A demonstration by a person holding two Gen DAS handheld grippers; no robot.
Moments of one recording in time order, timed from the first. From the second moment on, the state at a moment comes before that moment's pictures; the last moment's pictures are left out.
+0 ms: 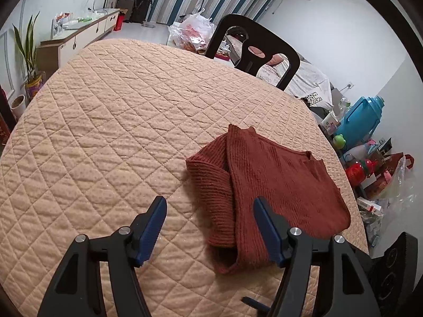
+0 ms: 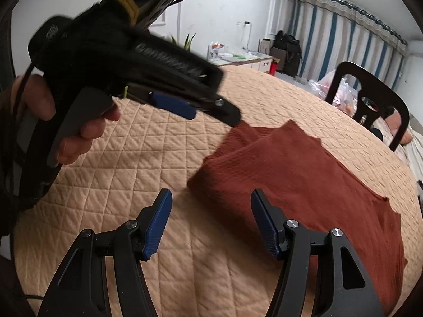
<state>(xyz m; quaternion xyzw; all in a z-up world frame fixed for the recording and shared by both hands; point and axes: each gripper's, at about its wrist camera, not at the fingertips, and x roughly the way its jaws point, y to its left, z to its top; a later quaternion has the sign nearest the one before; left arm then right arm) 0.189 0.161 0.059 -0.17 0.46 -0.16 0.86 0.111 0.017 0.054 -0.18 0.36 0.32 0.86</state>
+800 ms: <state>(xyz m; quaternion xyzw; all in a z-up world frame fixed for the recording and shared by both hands) 0.227 0.146 0.040 -0.22 0.49 -0.20 0.82 0.135 0.028 0.040 -0.21 0.35 0.27 0.87</state>
